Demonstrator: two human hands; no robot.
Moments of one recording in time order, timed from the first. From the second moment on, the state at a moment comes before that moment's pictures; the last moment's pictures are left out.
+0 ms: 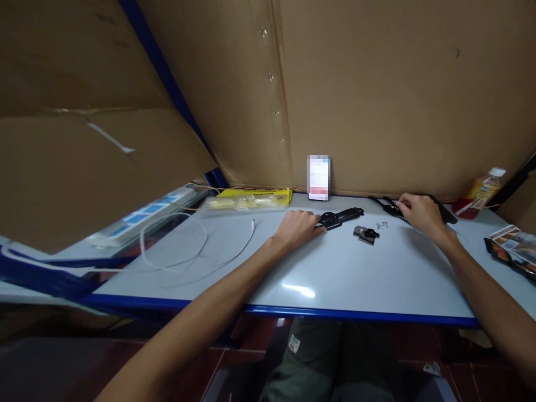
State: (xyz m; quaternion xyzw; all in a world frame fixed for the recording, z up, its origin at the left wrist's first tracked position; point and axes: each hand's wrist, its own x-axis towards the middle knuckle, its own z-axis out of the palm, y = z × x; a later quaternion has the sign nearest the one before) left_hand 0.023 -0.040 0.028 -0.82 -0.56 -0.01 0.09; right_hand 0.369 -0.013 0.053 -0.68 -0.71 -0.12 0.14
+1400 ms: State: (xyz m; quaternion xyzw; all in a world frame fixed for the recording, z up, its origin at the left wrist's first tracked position) left_hand 0.023 -0.002 -0.025 -0.92 -0.35 -0.16 0.01; right_hand 0.403 0.022 0.022 -0.67 -0.74 0.05 0.00
